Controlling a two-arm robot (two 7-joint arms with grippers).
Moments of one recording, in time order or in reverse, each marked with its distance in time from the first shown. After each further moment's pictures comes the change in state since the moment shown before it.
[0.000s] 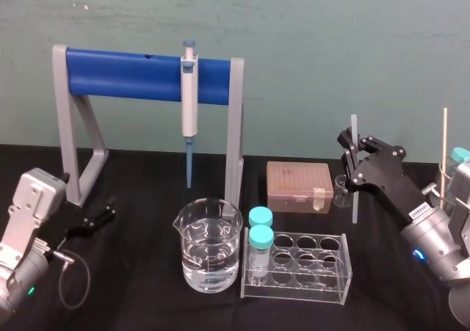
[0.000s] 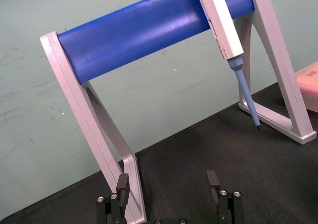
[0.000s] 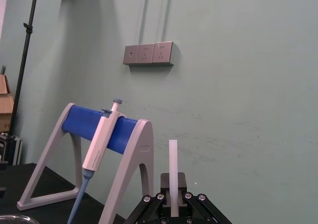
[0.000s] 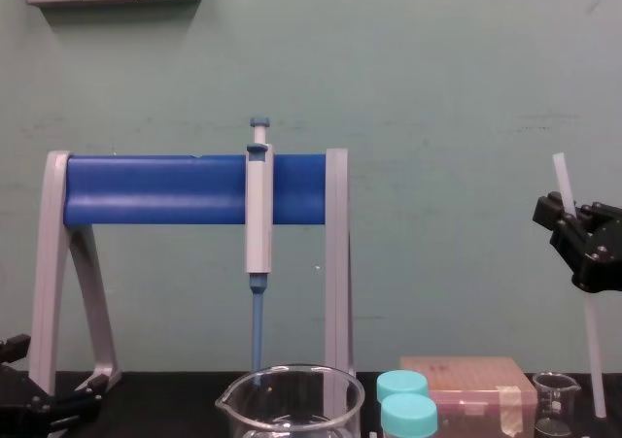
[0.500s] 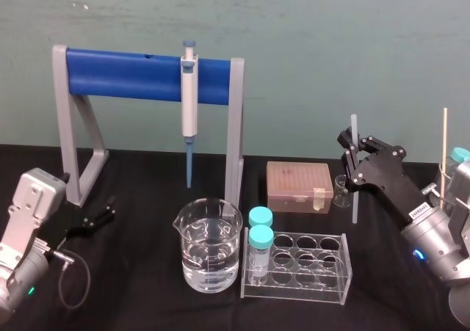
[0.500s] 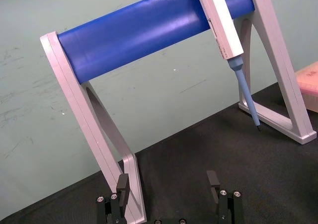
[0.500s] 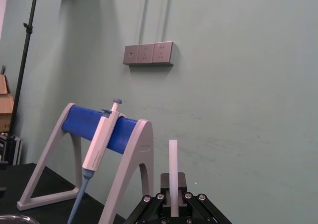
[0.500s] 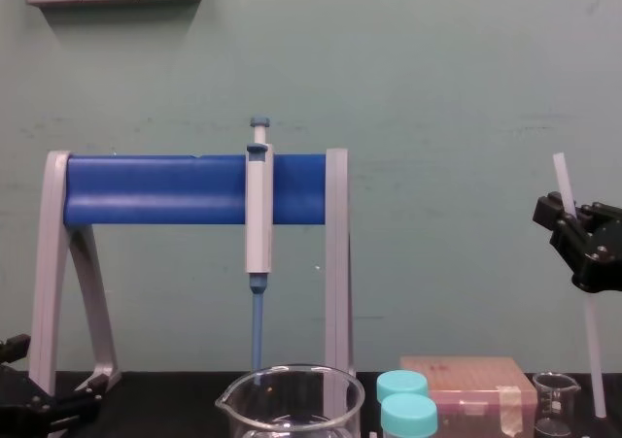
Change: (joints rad) left arm 0.000 0.000 0.000 0.000 0.000 0.000 0.000; right arm 0.000 0.000 0.000 0.000 0.000 0.000 0.000
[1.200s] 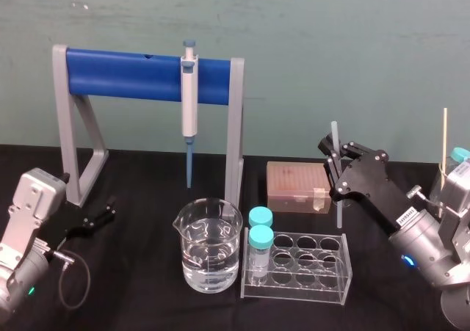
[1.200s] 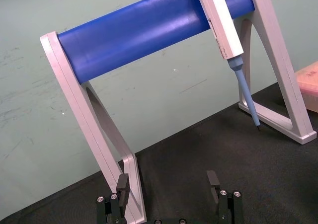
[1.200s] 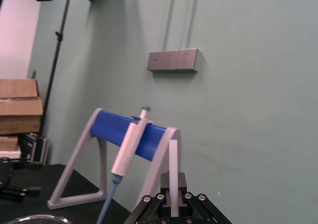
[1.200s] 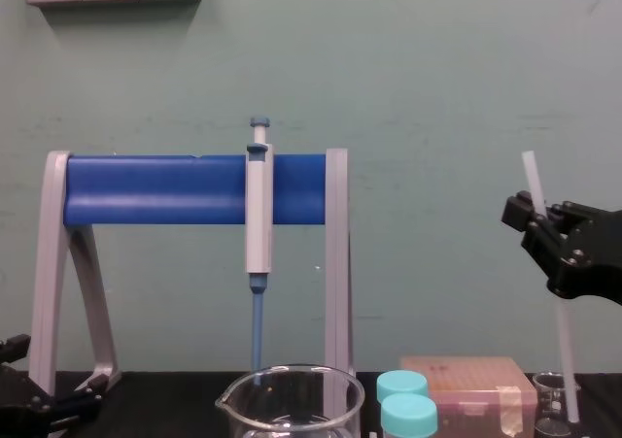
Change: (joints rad) left arm 0.000 0.000 0.000 0.000 0.000 0.000 0.000; right arm -0.012 0.000 -0.027 -0.033 0.011 -0.009 0.066
